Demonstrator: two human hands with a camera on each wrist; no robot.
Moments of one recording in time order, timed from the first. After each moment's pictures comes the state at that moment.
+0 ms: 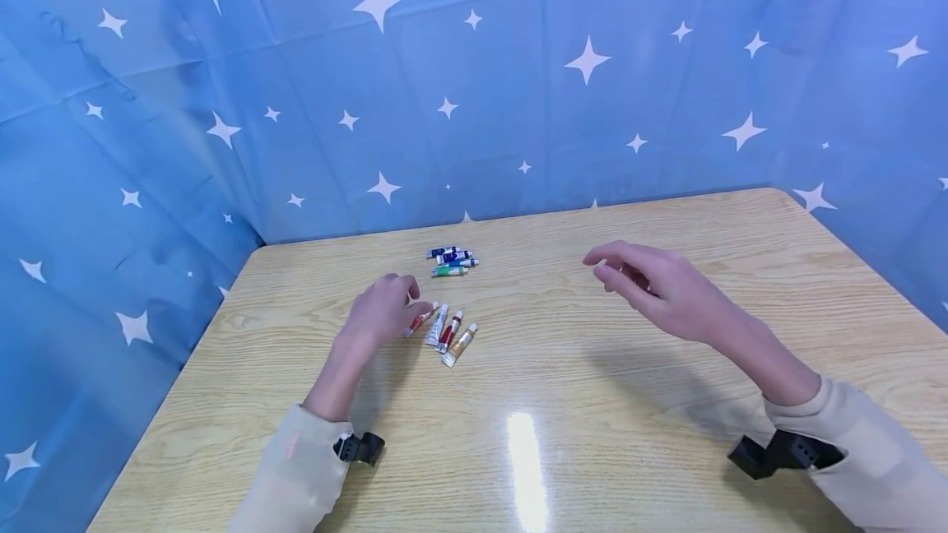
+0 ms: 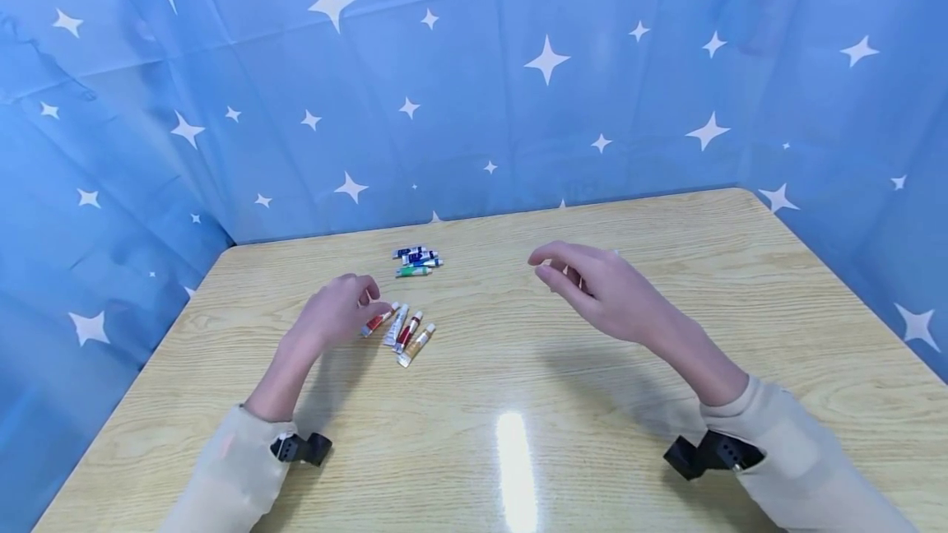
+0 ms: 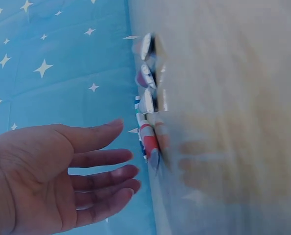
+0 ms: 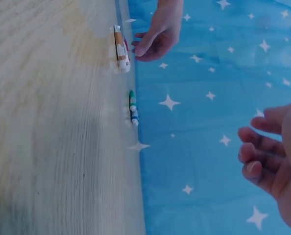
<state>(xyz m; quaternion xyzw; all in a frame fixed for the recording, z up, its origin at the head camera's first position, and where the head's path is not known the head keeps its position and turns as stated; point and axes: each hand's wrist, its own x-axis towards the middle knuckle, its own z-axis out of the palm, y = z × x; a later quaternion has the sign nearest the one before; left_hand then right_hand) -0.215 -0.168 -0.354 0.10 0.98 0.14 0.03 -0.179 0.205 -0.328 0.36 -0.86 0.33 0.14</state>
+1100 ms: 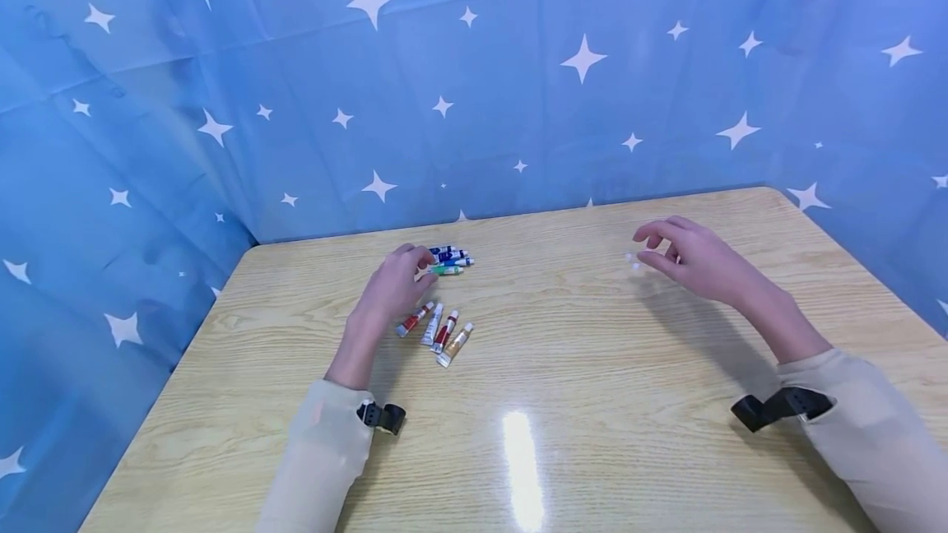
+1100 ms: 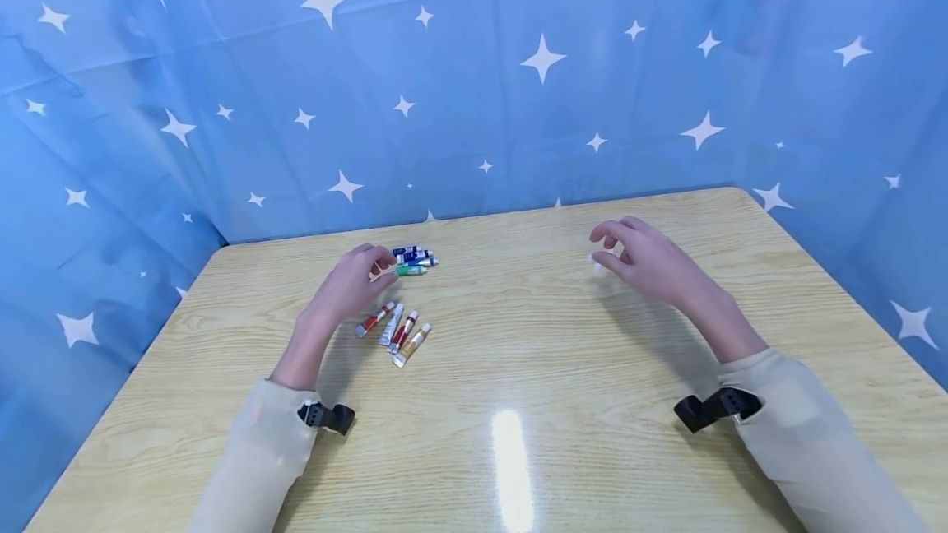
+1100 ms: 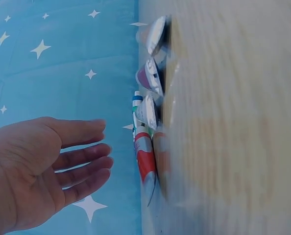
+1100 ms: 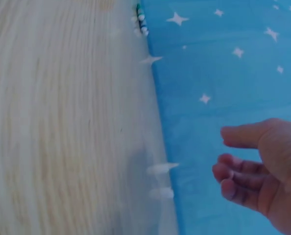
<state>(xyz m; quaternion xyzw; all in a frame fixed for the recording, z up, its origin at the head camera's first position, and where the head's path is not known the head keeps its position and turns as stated) -0.252 -0.154 -0.360 0.15 0.96 0.22 -0.02 -0.229 0.272 -0.349 0.24 -0.93 0.25 0.08</state>
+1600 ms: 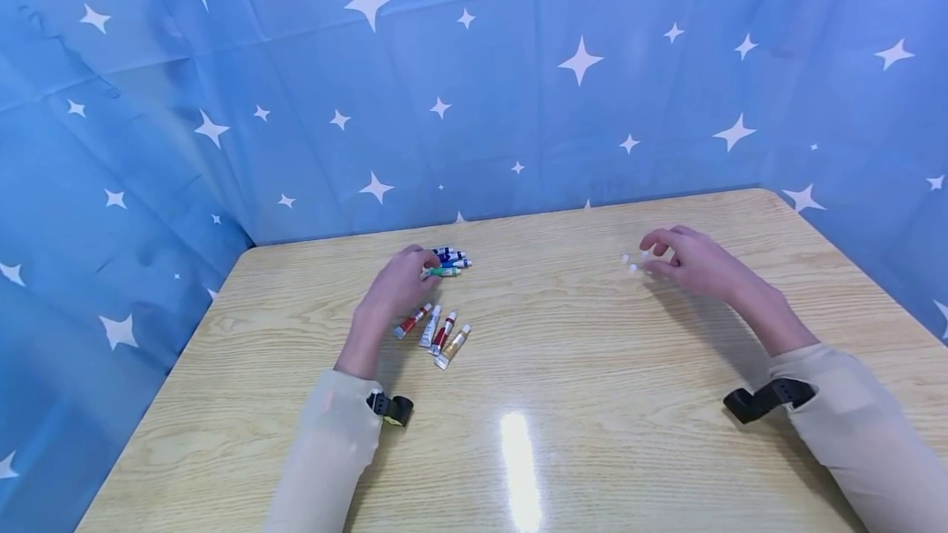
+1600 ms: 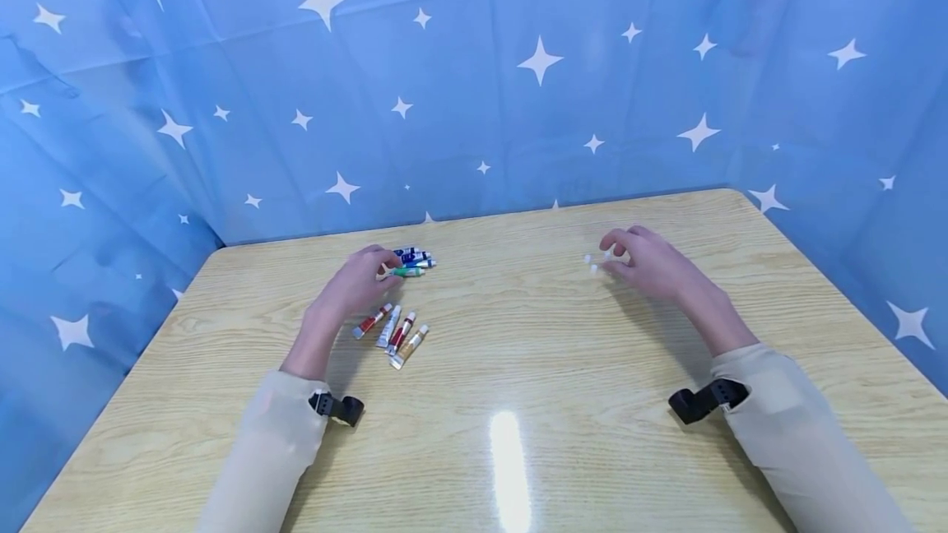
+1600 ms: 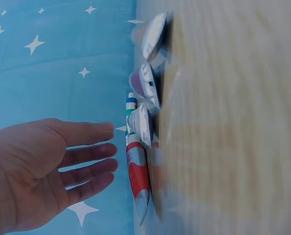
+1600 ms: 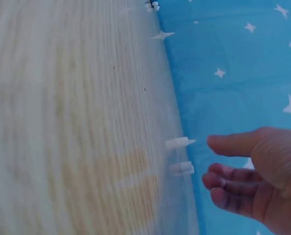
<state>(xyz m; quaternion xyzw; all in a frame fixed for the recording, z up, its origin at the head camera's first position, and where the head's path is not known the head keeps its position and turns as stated) -0.265 -0.150 -0.367 0.17 0.96 0.21 0.01 -0.247 0.288 -0.369 0.21 -0.95 0.23 0.03</state>
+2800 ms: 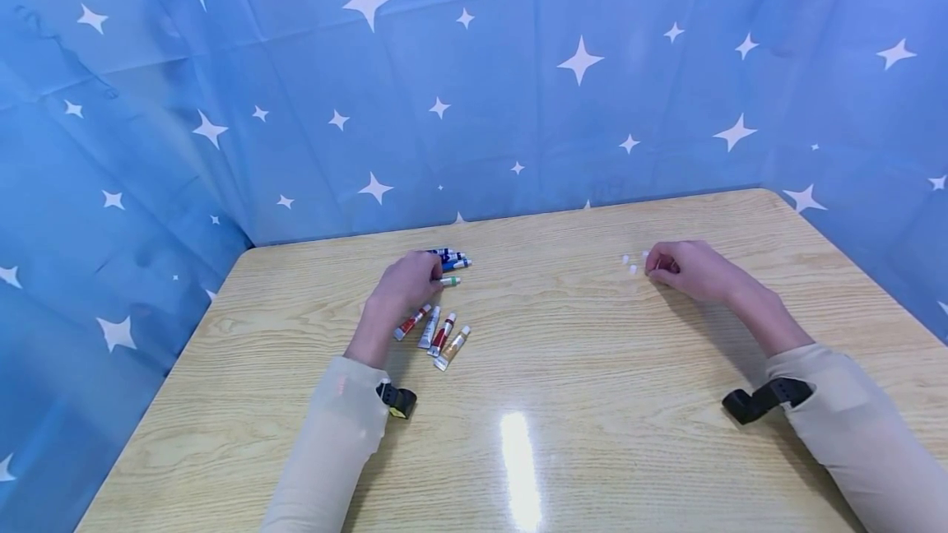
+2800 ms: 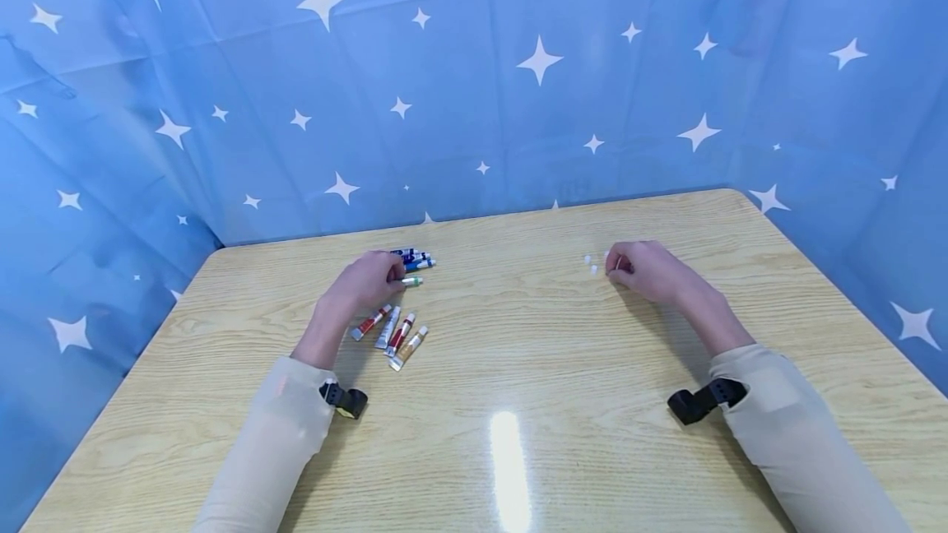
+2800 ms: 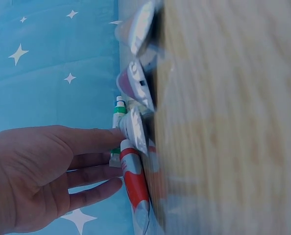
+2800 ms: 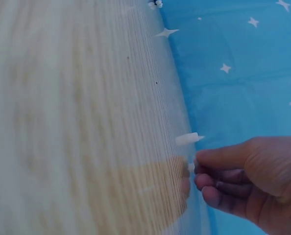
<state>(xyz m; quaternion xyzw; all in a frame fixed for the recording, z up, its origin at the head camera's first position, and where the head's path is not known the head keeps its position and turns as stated) -0.273 -0.136 -0.366 0.15 0.98 0.12 0.06 -0.254 0.294 -0.382 0.21 -0.95 0.21 0.00</state>
